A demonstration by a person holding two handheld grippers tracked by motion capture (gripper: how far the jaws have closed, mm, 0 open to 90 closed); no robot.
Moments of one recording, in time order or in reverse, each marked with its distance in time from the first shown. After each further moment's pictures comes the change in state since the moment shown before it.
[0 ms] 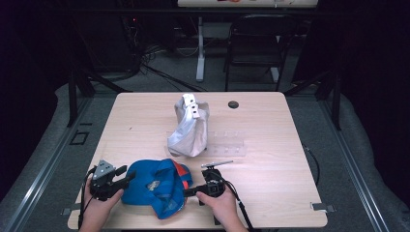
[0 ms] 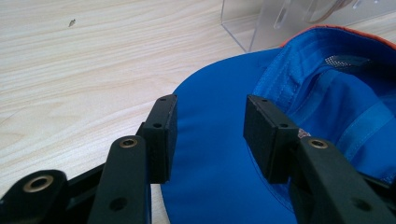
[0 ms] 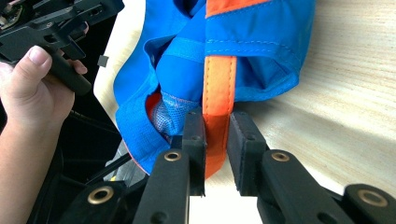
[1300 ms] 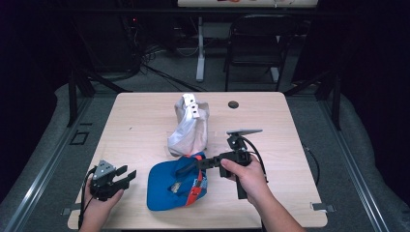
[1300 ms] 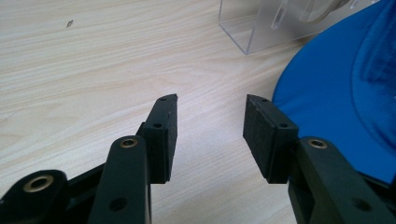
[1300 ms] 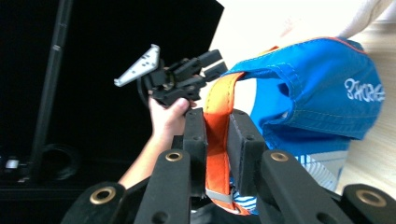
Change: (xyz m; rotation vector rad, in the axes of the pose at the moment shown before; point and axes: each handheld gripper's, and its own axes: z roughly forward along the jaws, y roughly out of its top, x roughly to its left) left arm -0.001 0.000 0.001 -0.006 -0.007 0.004; right arm 0.035 0.060 -0.118 -0.055 0.243 0.090
